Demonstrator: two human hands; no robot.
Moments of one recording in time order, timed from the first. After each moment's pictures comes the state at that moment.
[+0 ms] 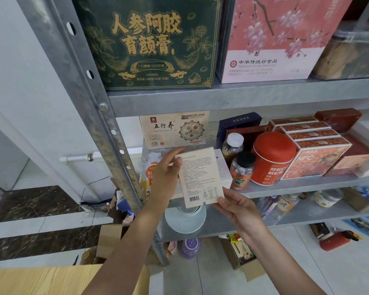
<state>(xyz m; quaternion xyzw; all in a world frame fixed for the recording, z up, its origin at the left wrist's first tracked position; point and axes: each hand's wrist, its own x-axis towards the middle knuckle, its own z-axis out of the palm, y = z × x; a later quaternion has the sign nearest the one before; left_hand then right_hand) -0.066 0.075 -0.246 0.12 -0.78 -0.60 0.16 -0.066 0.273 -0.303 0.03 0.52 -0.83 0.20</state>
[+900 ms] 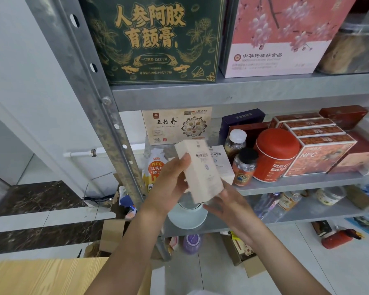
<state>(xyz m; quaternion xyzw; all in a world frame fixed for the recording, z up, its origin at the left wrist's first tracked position) -0.048 0.080 -0.241 0.03 -0.48 -0.87 -0.03 -0.053 0.263 -0.283 -0.10 0.55 -0.78 0.28</state>
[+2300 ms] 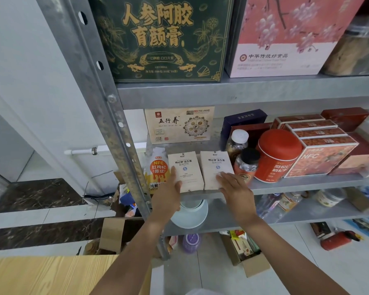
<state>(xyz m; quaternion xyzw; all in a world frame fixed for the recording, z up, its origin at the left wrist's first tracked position) -0.051 0.066 -0.314 0.23 -0.91 -0.35 -0.04 -0.112 0.266 -0.346 -0.29 0.91 -0.17 -0.26</state>
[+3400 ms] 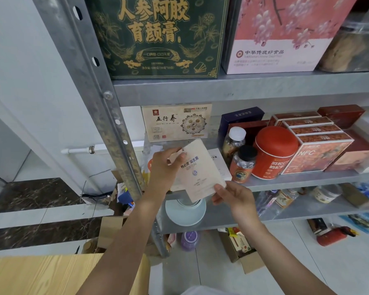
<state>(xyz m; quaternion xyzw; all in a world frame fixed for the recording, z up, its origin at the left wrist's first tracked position) -0.063 0.066 -0.241 0.14 -0.80 -0.56 0.15 -0.059 0.258 -0.289 -0.04 0.71 -0.70 0.09</state>
